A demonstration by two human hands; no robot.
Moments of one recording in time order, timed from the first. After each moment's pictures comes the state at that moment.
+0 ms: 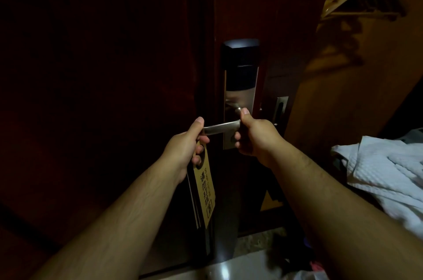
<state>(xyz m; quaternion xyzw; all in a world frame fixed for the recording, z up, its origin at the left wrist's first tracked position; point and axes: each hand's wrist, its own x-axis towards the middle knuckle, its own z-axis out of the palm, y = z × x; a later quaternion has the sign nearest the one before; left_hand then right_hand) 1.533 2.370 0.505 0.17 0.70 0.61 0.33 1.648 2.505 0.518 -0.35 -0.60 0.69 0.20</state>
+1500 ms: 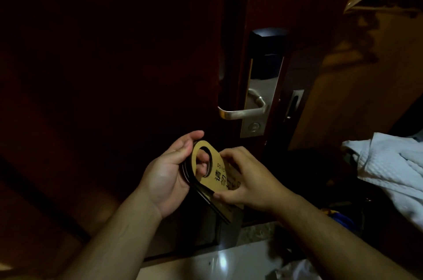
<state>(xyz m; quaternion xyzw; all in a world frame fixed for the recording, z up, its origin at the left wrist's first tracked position) 1.546 2.261 0.495 0.18 0.44 0.75 0.45 1.672 2.417 0.459 -0.14 -0.92 0.35 0.13</state>
